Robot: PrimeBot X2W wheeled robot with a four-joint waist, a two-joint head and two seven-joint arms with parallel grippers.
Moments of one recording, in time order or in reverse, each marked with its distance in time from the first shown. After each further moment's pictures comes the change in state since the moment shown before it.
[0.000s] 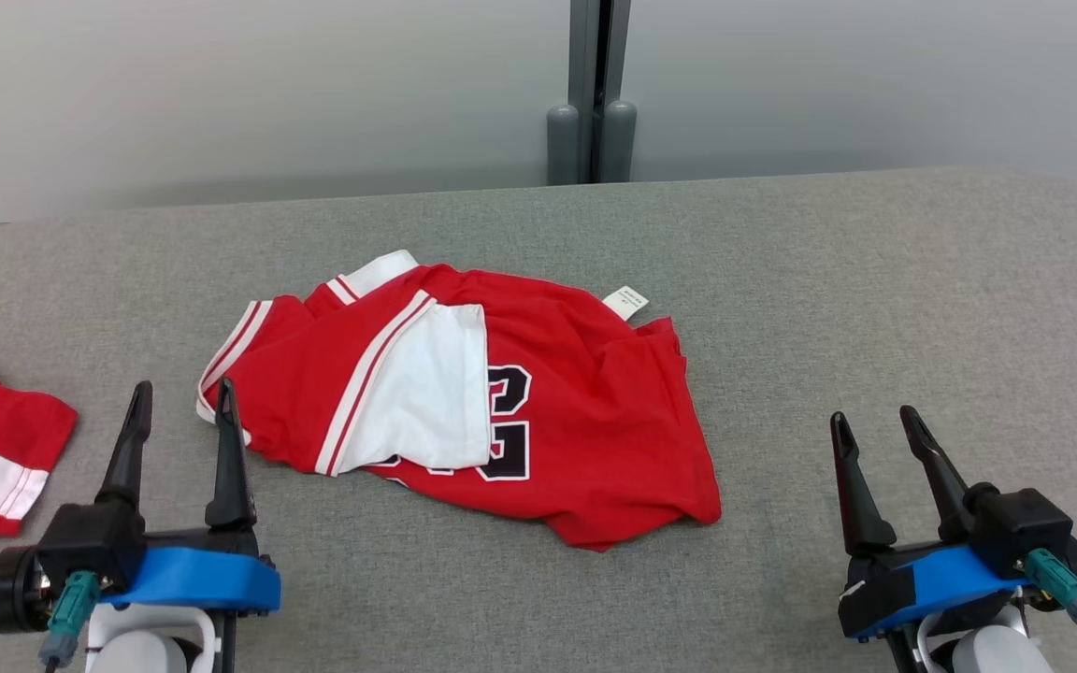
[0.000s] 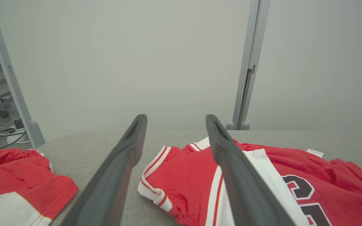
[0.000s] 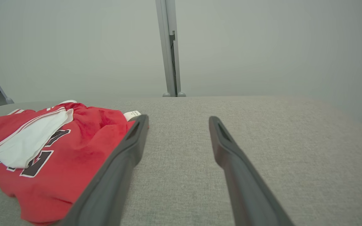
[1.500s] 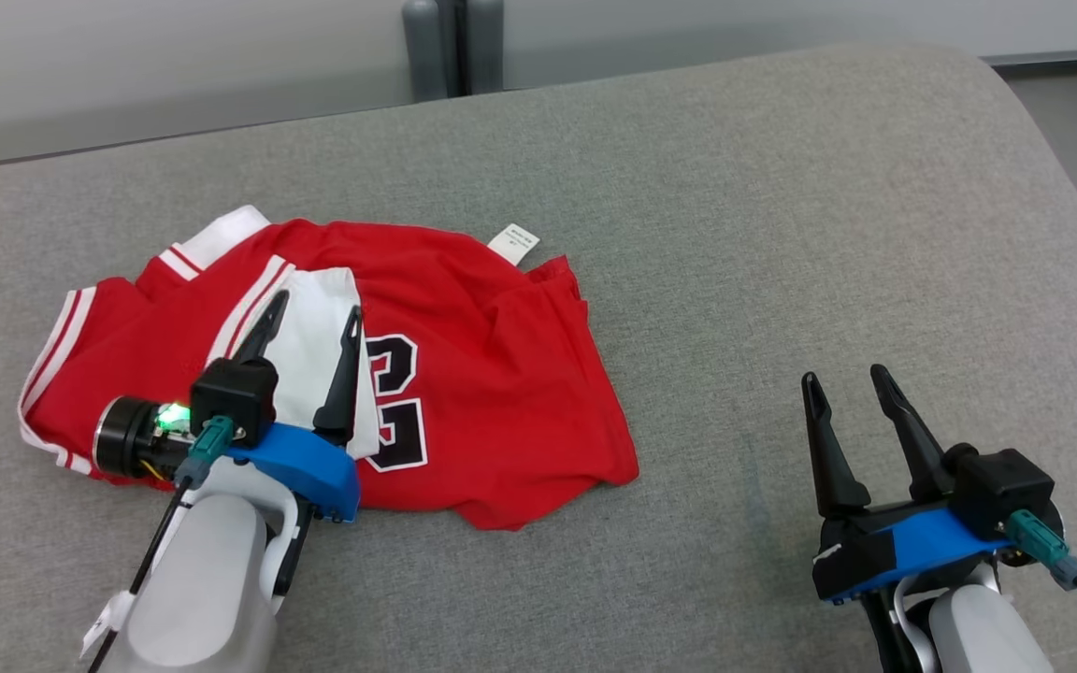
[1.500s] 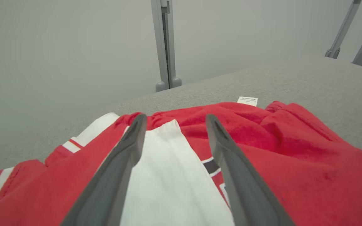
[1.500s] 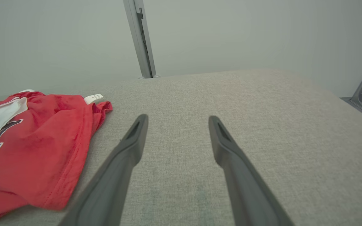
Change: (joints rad) left arm -0.311 0.001 -0.210 0.358 0.064 -0.060 0.000; right arm -0.063 0.000 0.055 0.008 0.049 0.000 0.000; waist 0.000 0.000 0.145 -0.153
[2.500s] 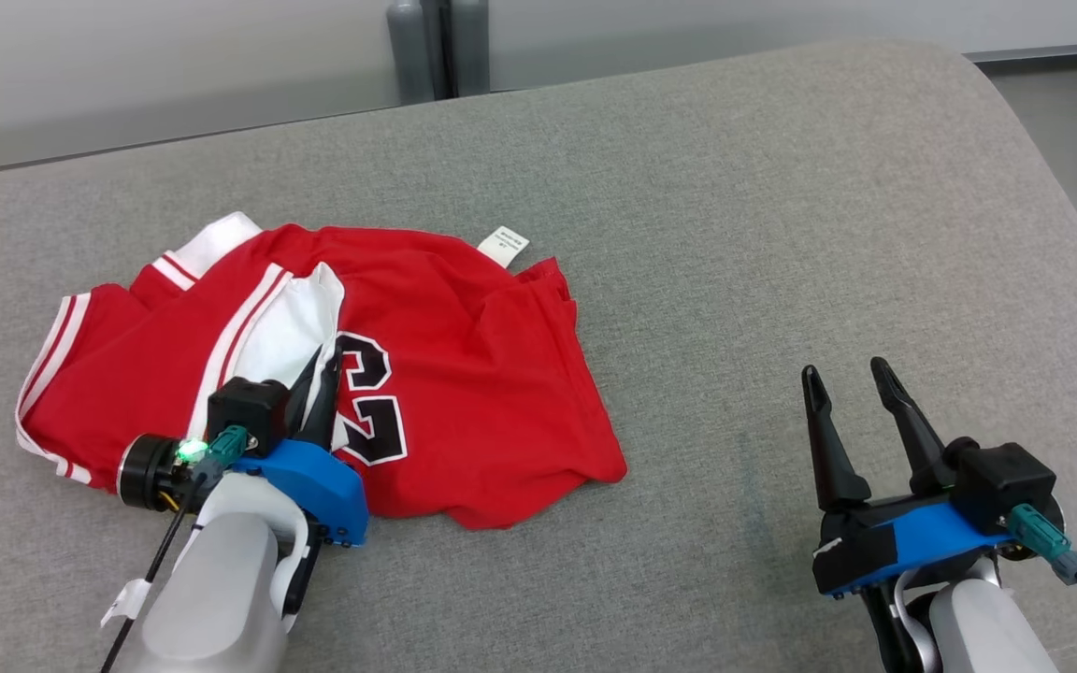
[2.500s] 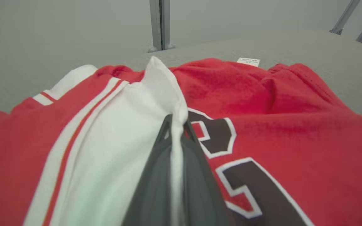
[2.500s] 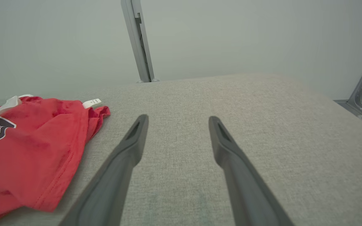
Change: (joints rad) left arm -0.064 -0.007 -0.078 0.249 -0.099 0.000 -0.001; right arm -0.014 0.000 0.003 0.001 0.005 0.000 0.000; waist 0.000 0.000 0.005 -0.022
